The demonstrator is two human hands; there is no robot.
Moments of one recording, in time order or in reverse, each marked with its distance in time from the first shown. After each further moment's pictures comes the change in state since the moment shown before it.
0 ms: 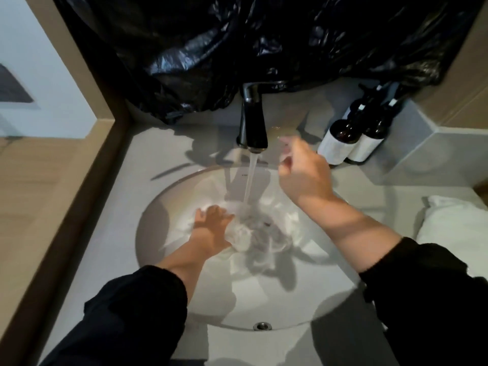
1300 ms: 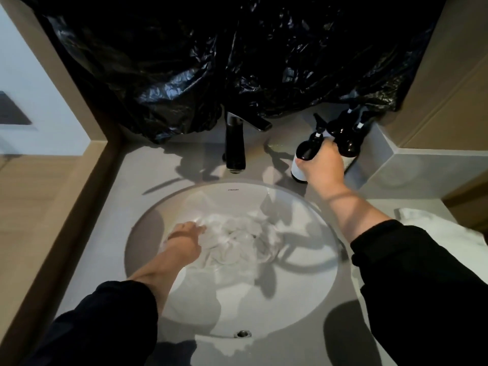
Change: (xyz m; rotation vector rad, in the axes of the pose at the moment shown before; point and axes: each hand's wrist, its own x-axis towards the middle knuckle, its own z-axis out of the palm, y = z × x) left_hand -0.009 -0.023 -0.015 -0.153 -0.138 -0.241; right_hand 0.069 0.083 -0.027 0.041 0.223 0.317
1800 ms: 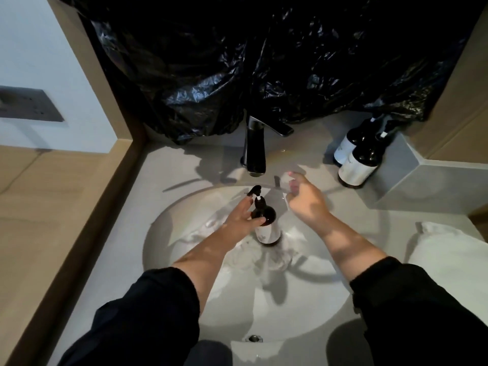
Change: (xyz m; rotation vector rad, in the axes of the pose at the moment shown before) left_hand 0.000 0.087 -0.032 -1.441 -0.024 0.174; right_hand -0.054 -0.003 0.051 0.282 -0.490 0.015
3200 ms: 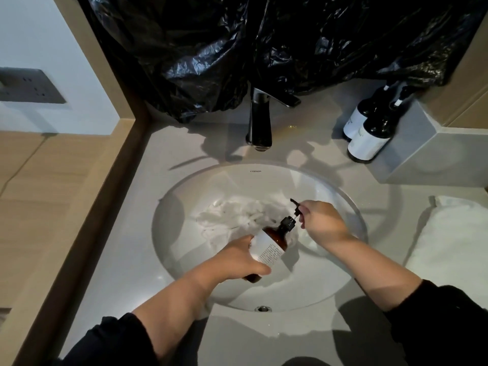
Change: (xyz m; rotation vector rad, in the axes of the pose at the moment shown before) left_hand -0.100 -0.023 0.001 0.610 -0.178 -0.270; right_hand -0.077 0.037 0.002 -0.348 -0.137 0.040
